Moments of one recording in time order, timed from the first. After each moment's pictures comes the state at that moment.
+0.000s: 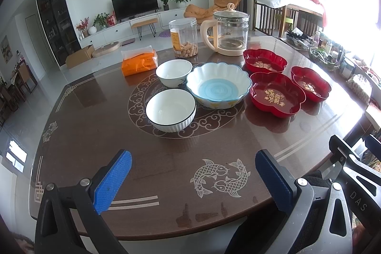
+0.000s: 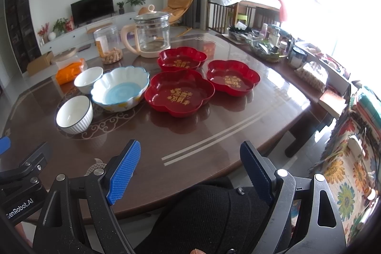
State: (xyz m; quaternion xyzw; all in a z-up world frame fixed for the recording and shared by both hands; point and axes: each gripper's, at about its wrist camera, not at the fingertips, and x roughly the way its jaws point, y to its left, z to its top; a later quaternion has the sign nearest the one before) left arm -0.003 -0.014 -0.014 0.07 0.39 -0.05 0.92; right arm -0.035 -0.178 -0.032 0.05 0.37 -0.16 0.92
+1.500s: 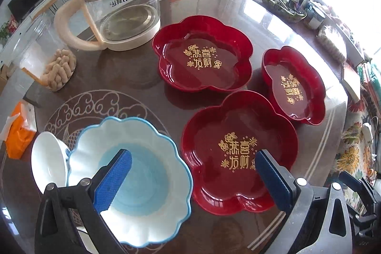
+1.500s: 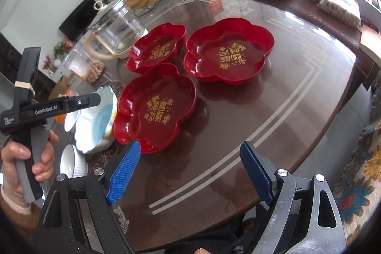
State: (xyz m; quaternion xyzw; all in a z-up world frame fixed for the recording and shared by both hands) left arm 0.315 -0.208 -0.079 0.17 0.56 -0.27 0.77; right arm 0.082 -0.349 -0.088 0.28 0.45 -0.08 0.85
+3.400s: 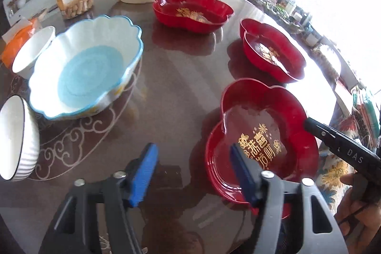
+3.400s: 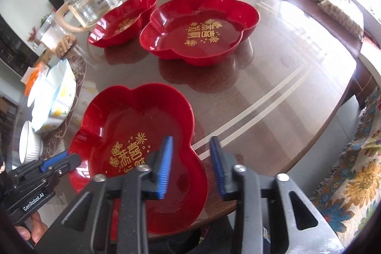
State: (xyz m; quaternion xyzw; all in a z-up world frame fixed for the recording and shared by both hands) left arm 0.151 -0.172 -0.124 0.02 0.52 -0.22 0.83; right arm 0.078 -0.393 -0.134 0.19 0.48 -0.12 0.85
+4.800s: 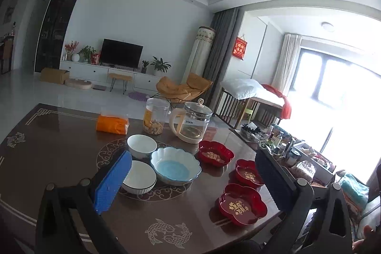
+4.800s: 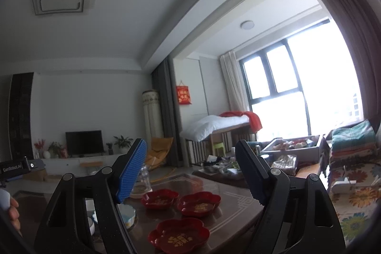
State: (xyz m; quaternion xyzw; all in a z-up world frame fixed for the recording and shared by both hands) left arm -0.056 0.058 0.068 -0.14 0.17 -0.17 0.96; right arm -0.223 -0.214 0.062 0.06 -0.11 -0.24 0.96
